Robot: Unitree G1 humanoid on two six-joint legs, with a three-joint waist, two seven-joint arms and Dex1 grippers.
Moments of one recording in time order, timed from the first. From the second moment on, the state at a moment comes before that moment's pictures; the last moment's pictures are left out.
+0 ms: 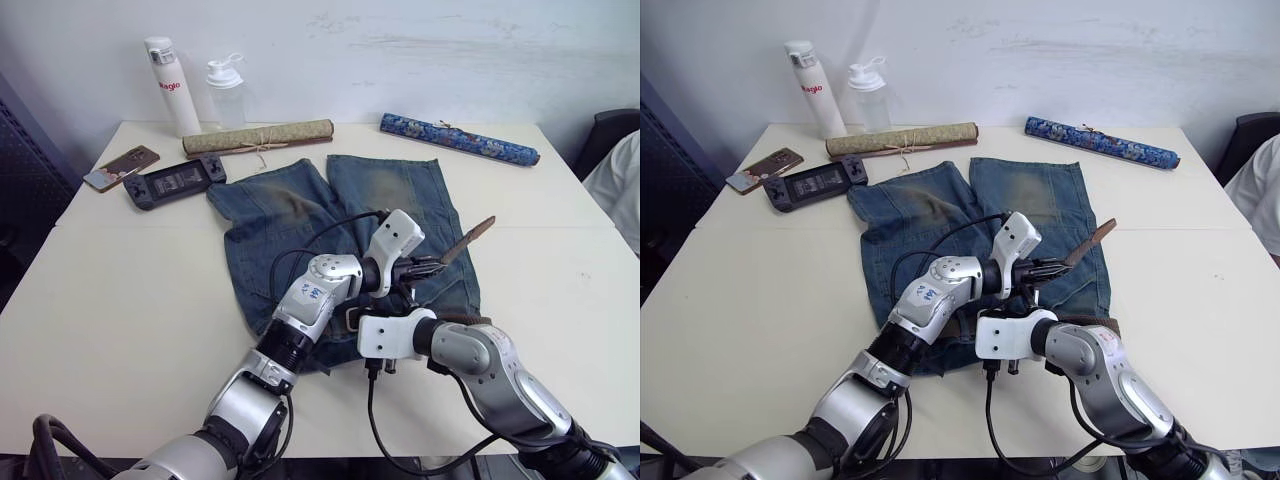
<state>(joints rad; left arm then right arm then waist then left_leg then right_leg) -0.77 -0.15 -0.27 0.37 -0.16 0.45 -0.64 -0.18 -0.62 0.46 -0.50 -0.47 0.36 0.79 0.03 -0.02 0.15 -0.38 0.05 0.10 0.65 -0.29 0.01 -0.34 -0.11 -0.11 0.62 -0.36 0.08</state>
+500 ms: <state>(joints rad) -0.54 0.04 -0.17 -0.06 -0.18 0.55 -0.61 -0.09 -0.50 0.38 -0.52 -0.42 0.39 0.73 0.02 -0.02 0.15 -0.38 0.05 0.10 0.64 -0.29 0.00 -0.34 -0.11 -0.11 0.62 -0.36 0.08</state>
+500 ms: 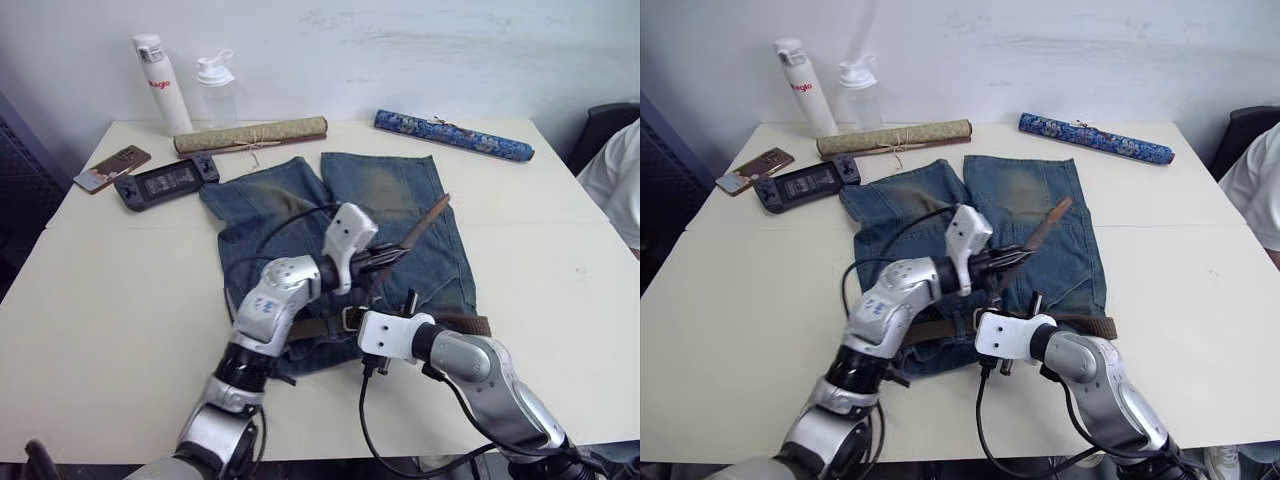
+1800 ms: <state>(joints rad) -0.21 0.50 -0.21 -0.46 -0.05 0.42 -0.61 0.04 -0.67 0.27 -0.89 -0.12 0.76 0.63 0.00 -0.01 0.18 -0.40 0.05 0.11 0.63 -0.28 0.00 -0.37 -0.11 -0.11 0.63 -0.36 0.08</state>
